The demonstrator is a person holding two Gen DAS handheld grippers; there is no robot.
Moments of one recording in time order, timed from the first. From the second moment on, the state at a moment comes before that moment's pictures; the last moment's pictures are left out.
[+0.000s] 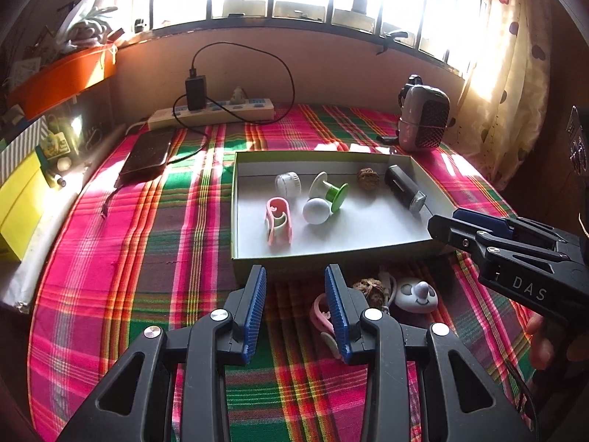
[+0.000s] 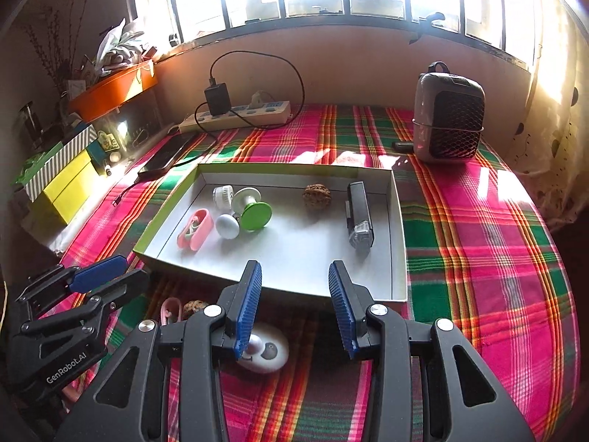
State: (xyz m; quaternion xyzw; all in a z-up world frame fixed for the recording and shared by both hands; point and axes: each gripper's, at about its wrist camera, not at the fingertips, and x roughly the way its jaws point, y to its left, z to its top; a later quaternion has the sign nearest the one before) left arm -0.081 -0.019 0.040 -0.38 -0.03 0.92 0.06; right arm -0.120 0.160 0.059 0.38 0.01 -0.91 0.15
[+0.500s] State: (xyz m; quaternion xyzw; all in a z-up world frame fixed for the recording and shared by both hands) left arm -0.067 -0.017 0.020 -0.41 -0.08 0.90 0.10; right arm -0.095 0.156 0.030 0.41 0.03 -0.90 0.17
